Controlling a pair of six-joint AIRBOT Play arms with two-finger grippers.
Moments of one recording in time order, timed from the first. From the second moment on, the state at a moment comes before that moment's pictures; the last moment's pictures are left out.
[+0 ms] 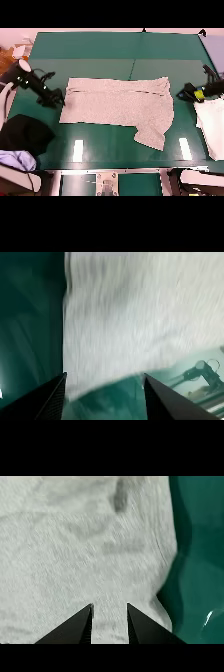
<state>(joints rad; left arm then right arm) 0.12 -1.68 1.39 1.18 -1.57 -1.43 -0.47 -1.40 1.14 -1.03 1.26 1.32</state>
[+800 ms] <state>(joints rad) -0.06 -0.98 0.36 0.71 -0.53 -1.62 -0.72 -0.96 0.38 -0.86 1.04 1.30</state>
